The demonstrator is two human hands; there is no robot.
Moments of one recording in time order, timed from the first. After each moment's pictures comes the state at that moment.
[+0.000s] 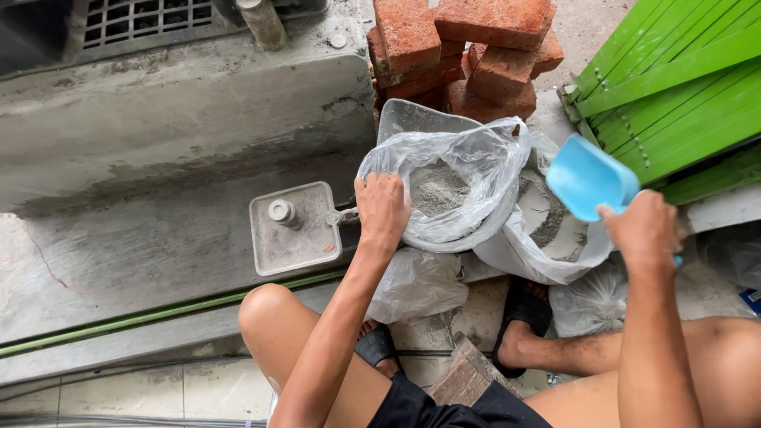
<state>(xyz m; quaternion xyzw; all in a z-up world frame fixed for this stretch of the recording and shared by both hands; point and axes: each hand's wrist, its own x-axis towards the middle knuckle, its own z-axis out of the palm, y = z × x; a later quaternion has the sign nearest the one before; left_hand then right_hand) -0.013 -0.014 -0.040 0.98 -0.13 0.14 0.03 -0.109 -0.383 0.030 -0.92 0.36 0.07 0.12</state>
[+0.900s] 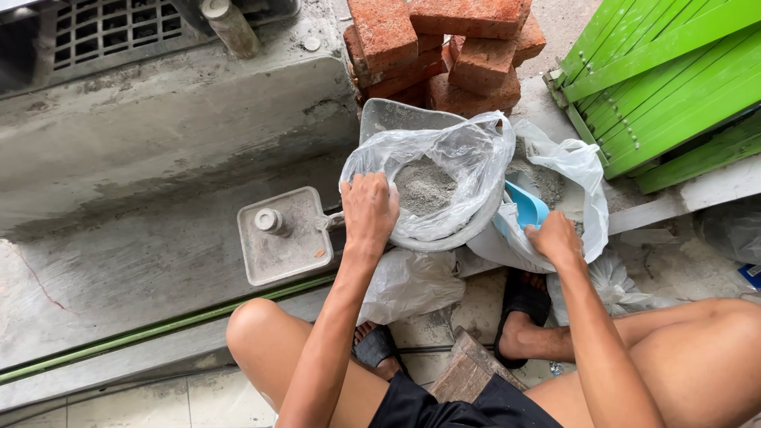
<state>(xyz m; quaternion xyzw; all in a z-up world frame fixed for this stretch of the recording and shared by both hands) -0.019 -0.010 -0.017 0.97 -0.14 0.14 0.15 -0.111 -0.339 -0.072 -0.90 0.32 0.18 0.24</state>
